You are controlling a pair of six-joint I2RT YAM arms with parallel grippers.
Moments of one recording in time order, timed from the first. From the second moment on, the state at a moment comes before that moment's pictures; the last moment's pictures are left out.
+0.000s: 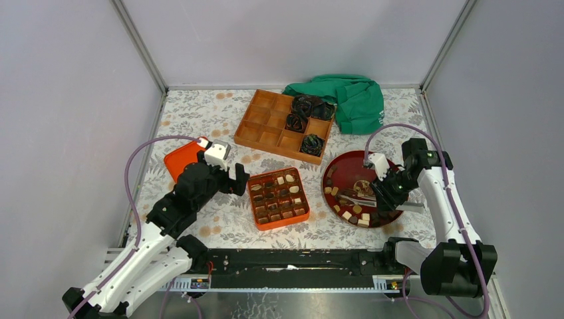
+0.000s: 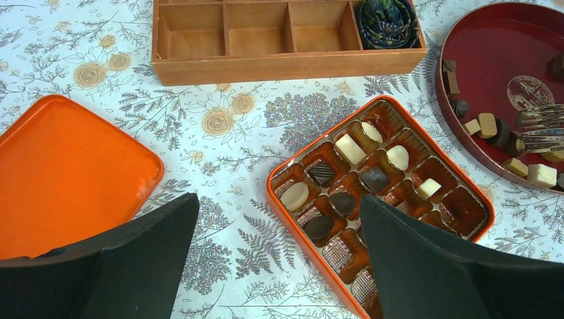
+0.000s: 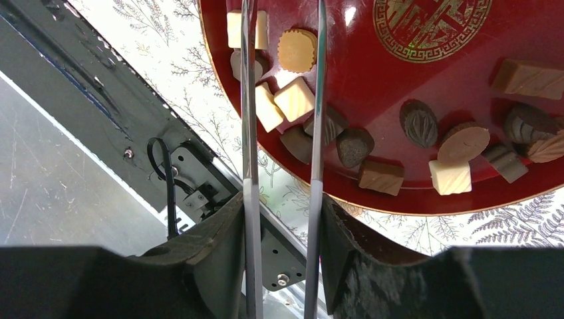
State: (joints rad) left arm -0.59 0.63 0.64 -0.40 -0.13 -0.14; right arm -0.06 1.12 0.95 -1.33 -0.43 -0.86
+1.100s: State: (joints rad) left arm -0.59 0.63 0.64 -0.40 -0.13 -0.14; right arm -0.06 1.20 0.94 -1.28 -0.35 -0.76
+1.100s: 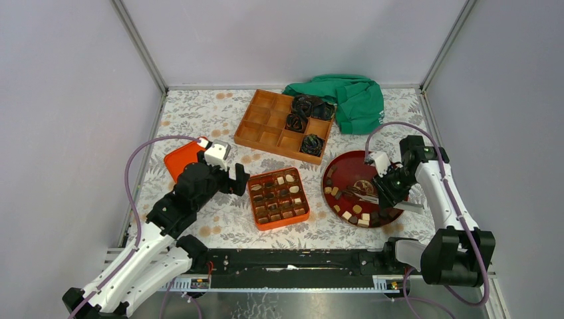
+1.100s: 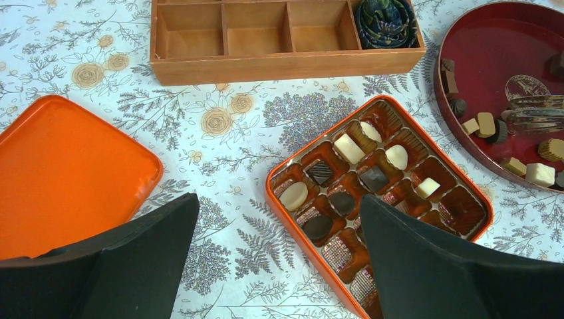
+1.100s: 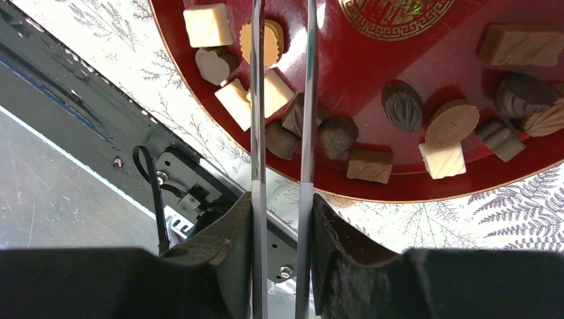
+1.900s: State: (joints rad) left arm -0.58 0.74 0.65 -0.40 -0.10 -0.50; right arm -0.06 1.06 1.06 -1.29 -0.48 -0.77
